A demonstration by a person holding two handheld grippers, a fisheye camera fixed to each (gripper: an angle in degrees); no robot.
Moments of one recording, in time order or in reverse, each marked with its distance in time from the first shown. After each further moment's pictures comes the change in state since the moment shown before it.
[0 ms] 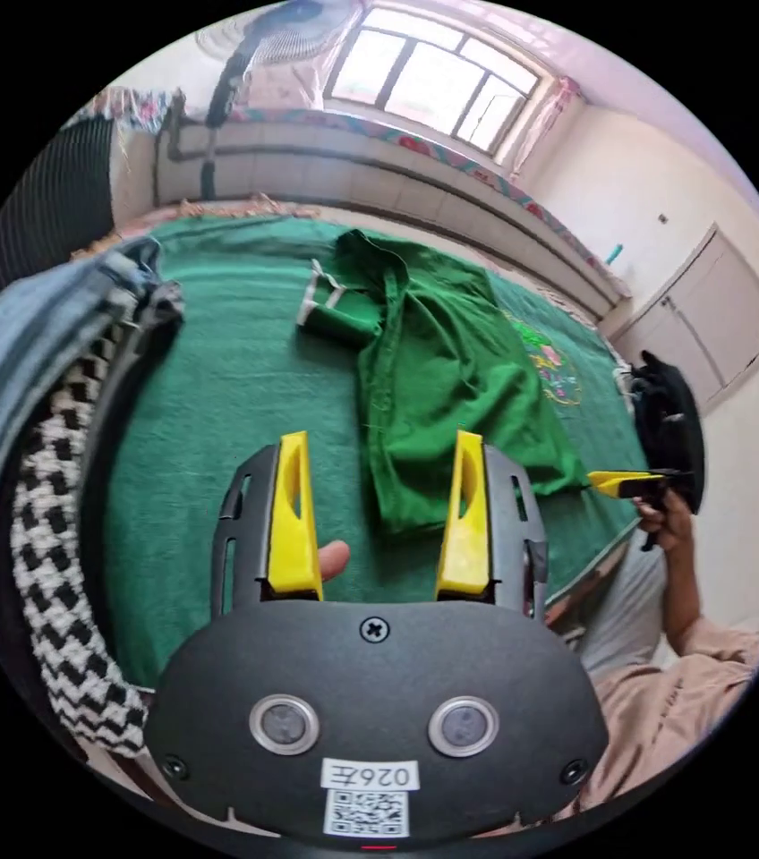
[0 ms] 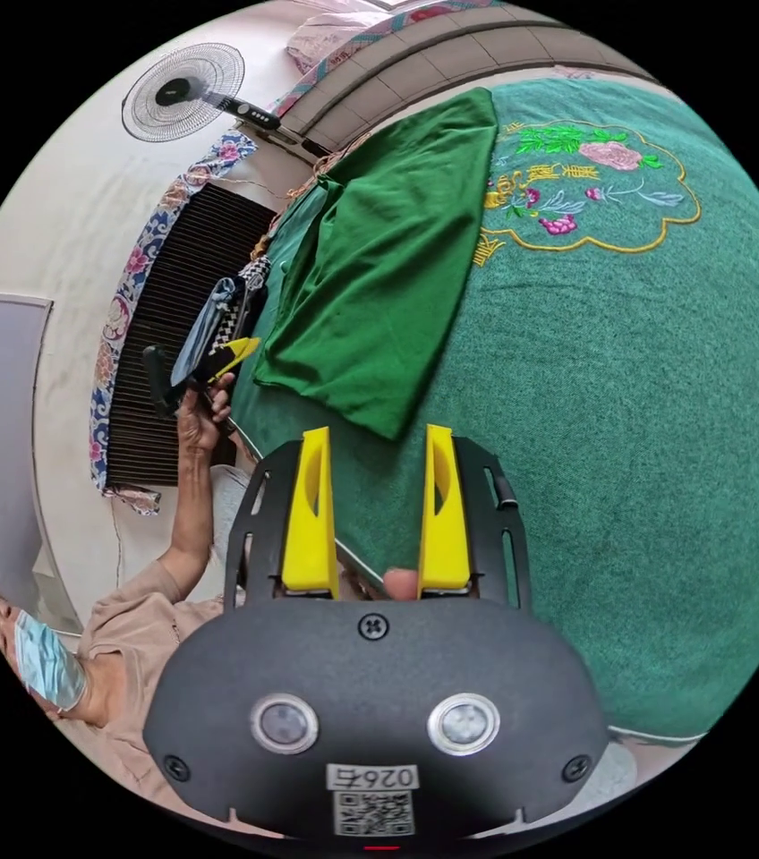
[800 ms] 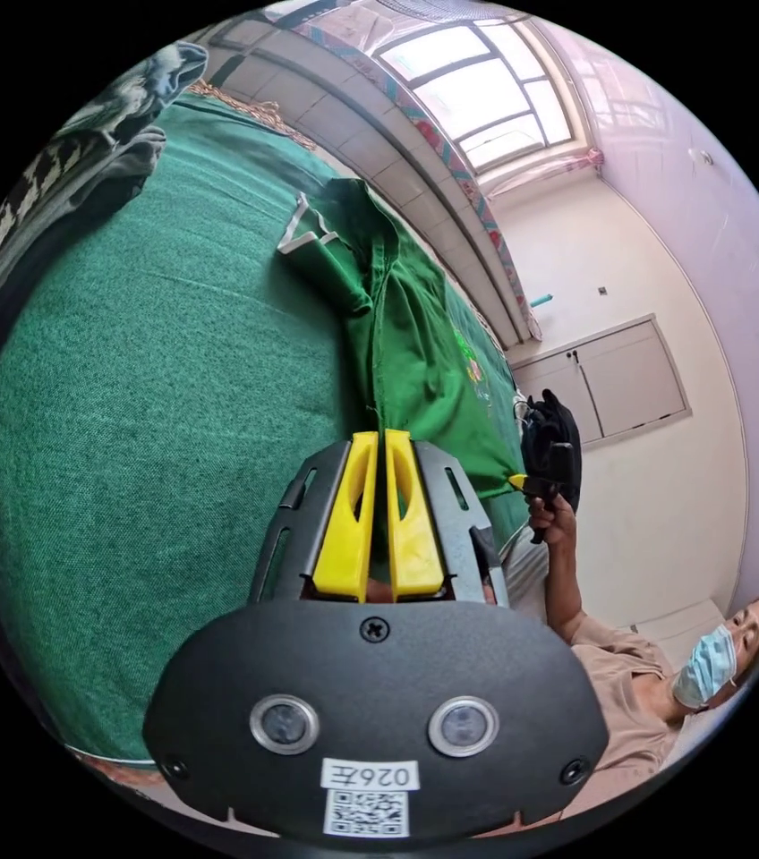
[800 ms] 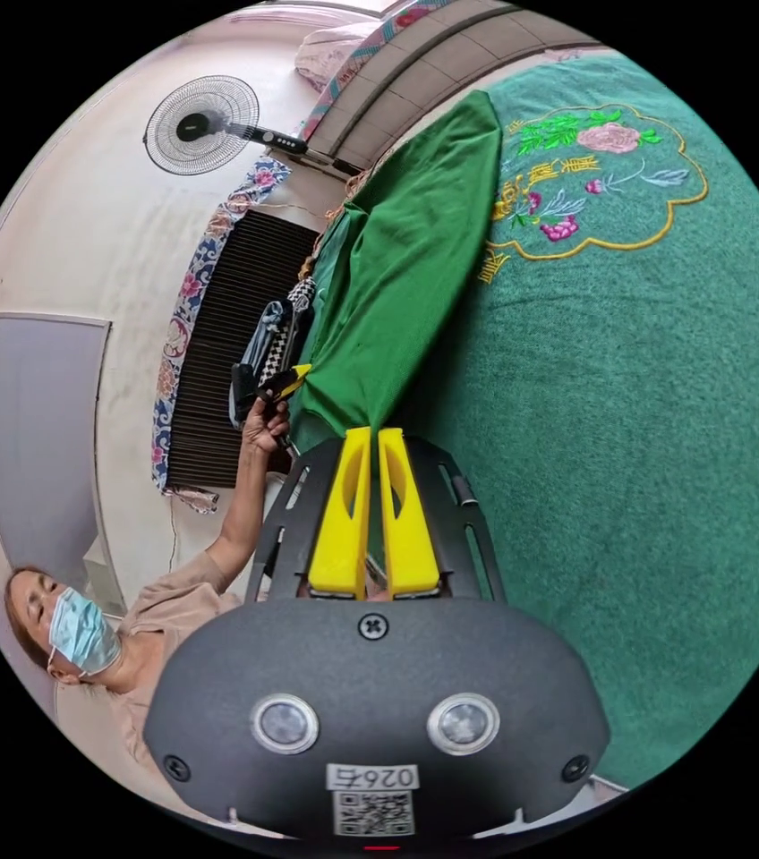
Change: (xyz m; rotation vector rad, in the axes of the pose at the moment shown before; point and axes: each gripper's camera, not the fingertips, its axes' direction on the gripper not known) left arm -0.109 -0.026 -0.010 -0.053 0.369 -0.142; right arm -0.143 -0.044 -0.071 0.028 -0.229 -0.008
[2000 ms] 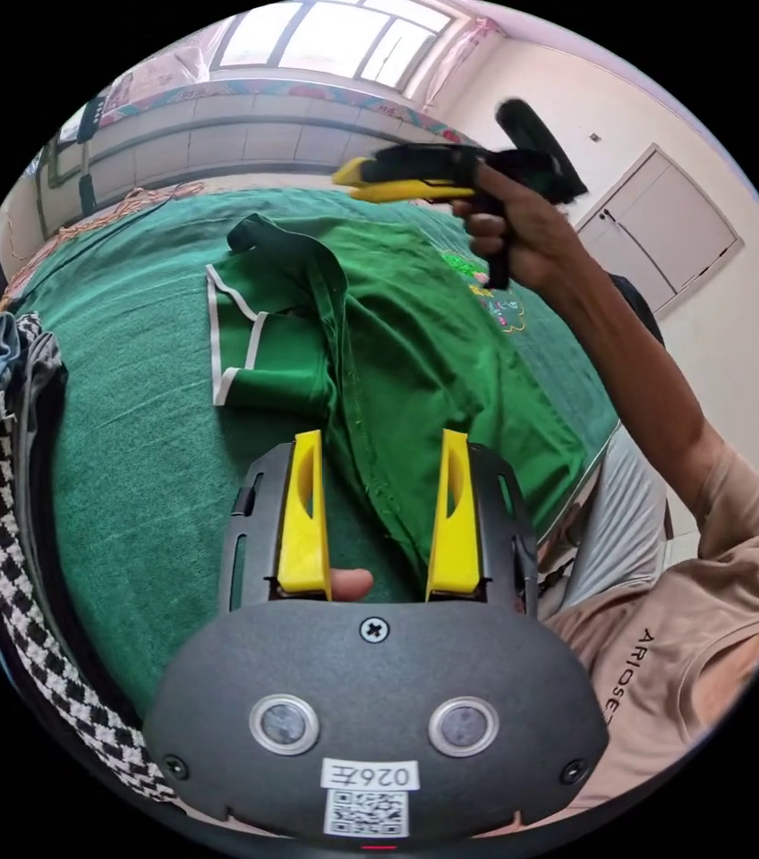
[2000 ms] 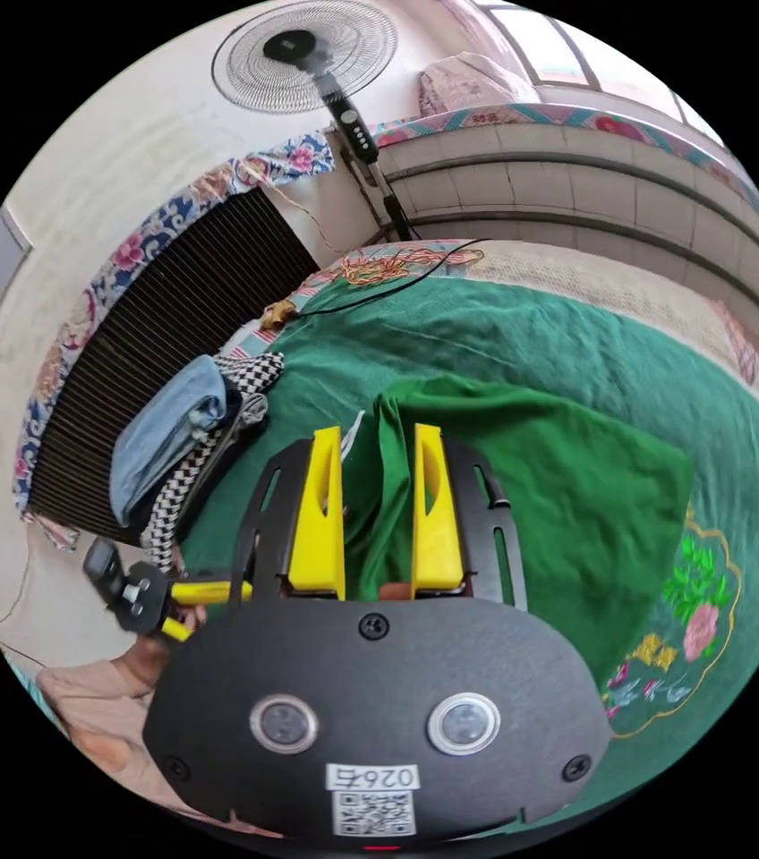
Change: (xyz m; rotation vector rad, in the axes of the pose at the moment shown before) left arm 0.097 -0.050 0.055 -0.173 -0.353 0.368; right arm -0.067 -0.106 0.490 0.096 0.438 -0.364
